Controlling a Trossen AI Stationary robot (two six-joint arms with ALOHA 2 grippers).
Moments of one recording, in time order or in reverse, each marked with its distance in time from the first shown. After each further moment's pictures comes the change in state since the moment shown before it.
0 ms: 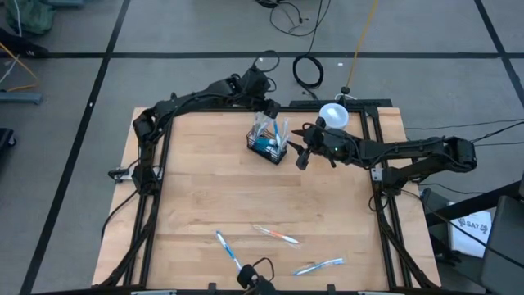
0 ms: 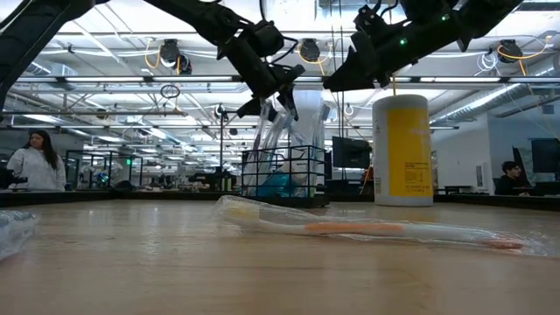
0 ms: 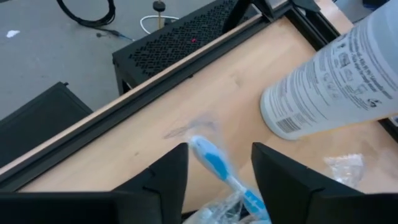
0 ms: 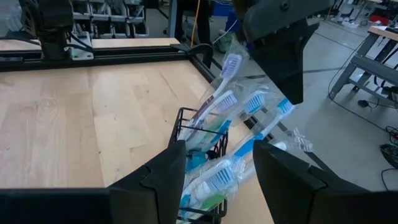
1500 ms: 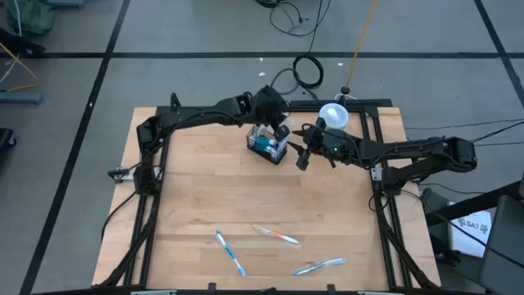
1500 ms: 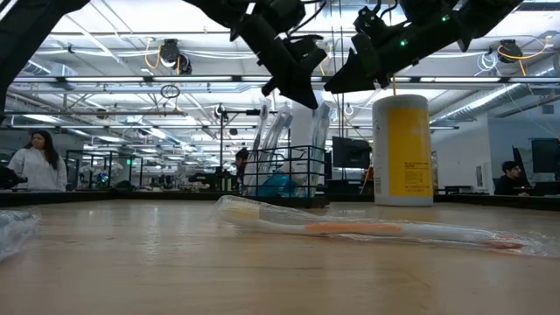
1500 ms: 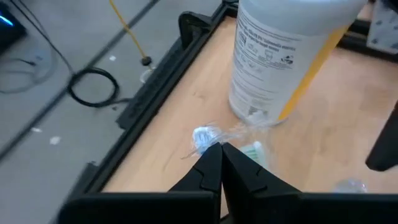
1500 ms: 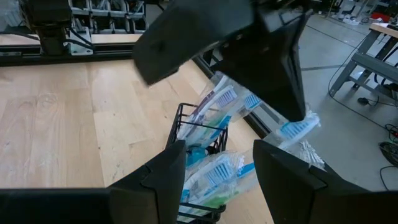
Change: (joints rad) left arm -0.197 -0.002 0.000 0.099 -0.192 0.358; right arm 0.000 0.000 0.000 -0.015 0.000 0.000
